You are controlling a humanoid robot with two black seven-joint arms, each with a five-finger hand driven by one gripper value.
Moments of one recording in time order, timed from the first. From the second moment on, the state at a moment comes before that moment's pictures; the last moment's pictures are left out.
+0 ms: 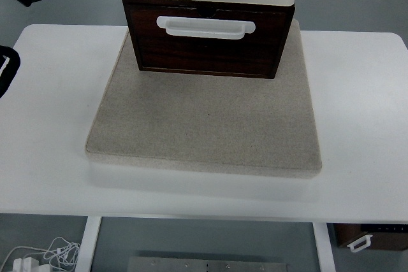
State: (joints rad) left arm -1.54 0.29 -0.84 -1.01 0.44 -0.61 0.58; right arm -0.01 0.00 -0.01 0.18 -0.10 -0.05 0.03
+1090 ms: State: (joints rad) left arm -1.51 0.60 -1.28 -0.55 0.32 -0.12 0.13; right arm -0.01 0.00 -0.01 0.18 -0.10 -0.05 0.03
